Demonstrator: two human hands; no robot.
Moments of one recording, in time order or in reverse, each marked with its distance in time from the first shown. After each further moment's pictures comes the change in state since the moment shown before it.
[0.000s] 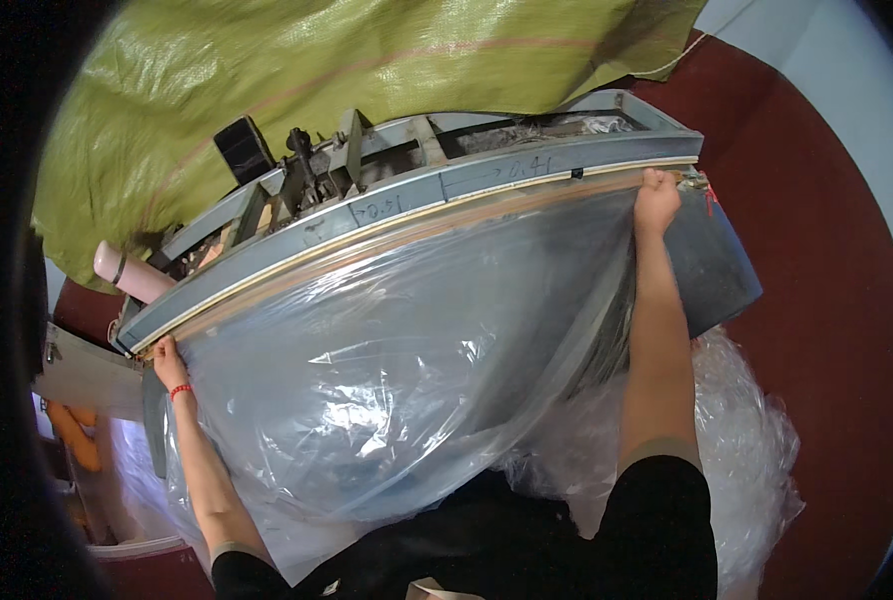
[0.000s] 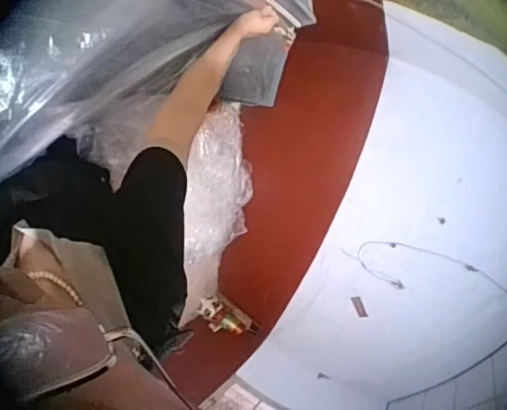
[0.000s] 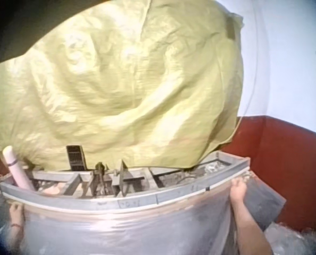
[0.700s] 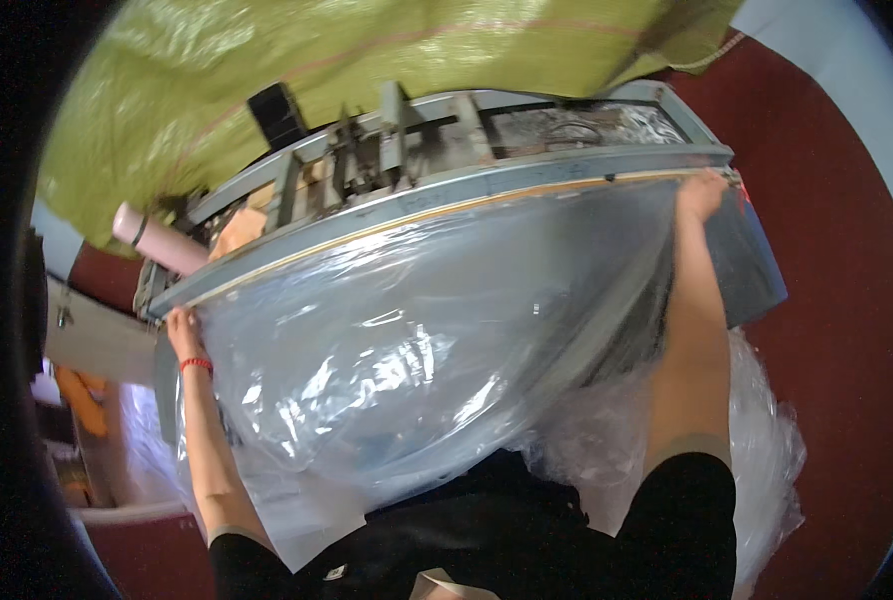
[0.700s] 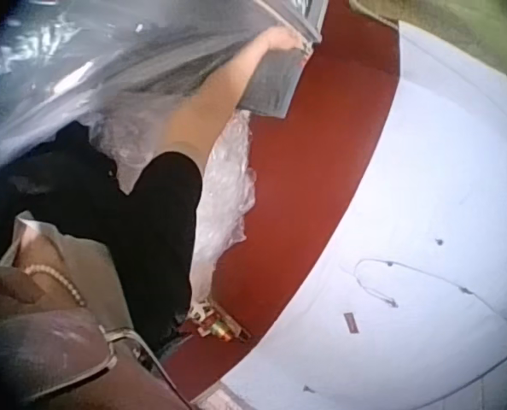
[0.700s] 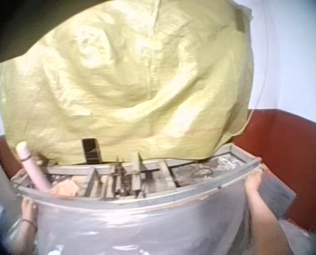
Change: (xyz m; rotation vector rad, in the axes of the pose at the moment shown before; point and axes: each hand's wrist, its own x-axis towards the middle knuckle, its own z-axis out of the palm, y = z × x) left_hand -0.020 0.054 -0.008 -0.075 -0.056 -0.241; right_hand 0.015 0.014 0.006 -0.216 0.135 0.071
